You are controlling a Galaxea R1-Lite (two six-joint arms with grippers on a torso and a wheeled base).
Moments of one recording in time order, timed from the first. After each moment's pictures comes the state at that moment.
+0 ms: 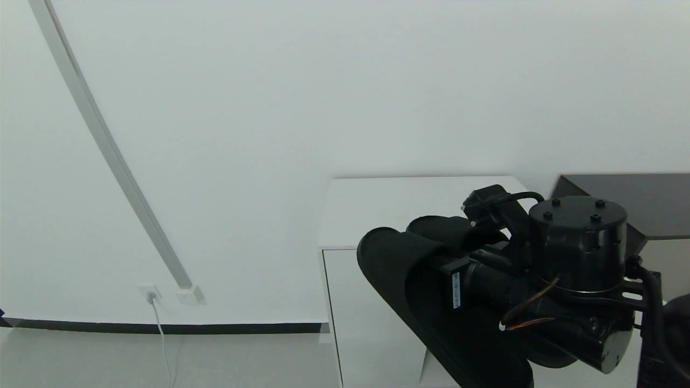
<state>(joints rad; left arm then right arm) 0.00 0.00 0.00 0.00 0.03 -0.02 0.84 1.63 -0.76 -0.61 -0.31 0.15</state>
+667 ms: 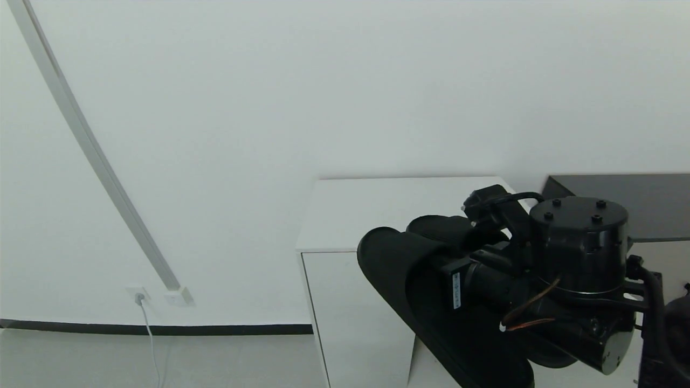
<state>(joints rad) 0.00 0.00 0.00 0.00 0.03 -0.02 0.85 1.63 -0.76 -0.61 -0.31 0.14</state>
